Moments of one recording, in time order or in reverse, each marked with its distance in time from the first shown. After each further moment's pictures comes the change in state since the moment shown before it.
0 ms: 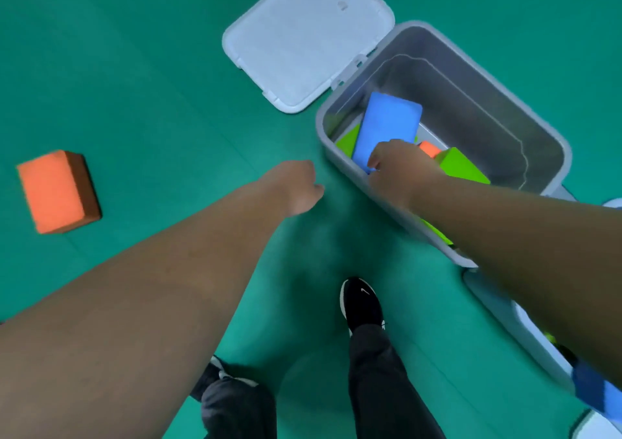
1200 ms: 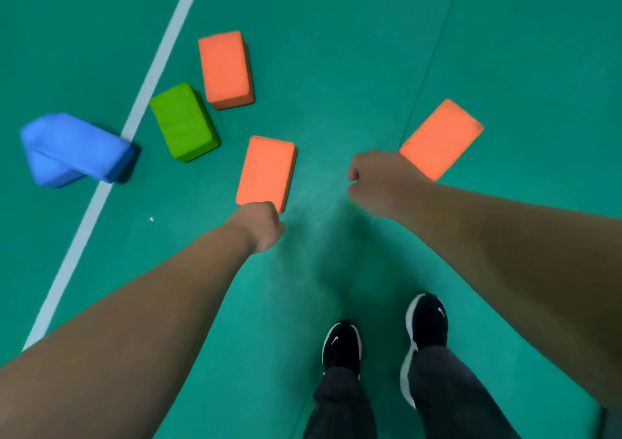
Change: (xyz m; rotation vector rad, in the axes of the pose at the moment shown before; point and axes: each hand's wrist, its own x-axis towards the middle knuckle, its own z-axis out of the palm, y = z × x) left_hand -0.474 -0.661 0.216 -0.826 0.130 -0.940; right_hand -0.107 -0.830 0.246 -0.590 -0.209 -0.964
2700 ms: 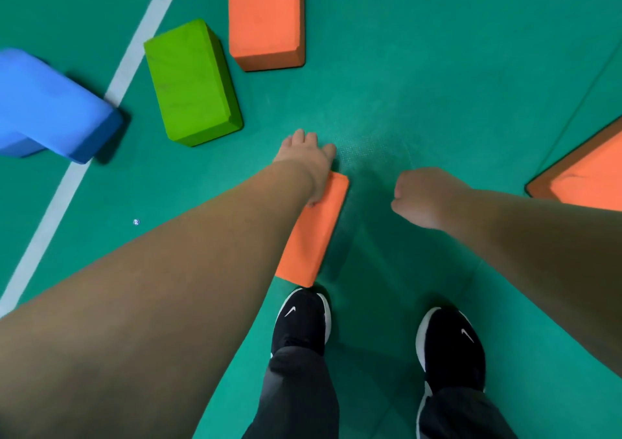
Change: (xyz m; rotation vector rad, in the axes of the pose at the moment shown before) left_hand 0.325 -0.052 0.003 0.427 0.041 0.060; right_hand 0.306 0.028 0.195 -0.191 -0.310 -0.069
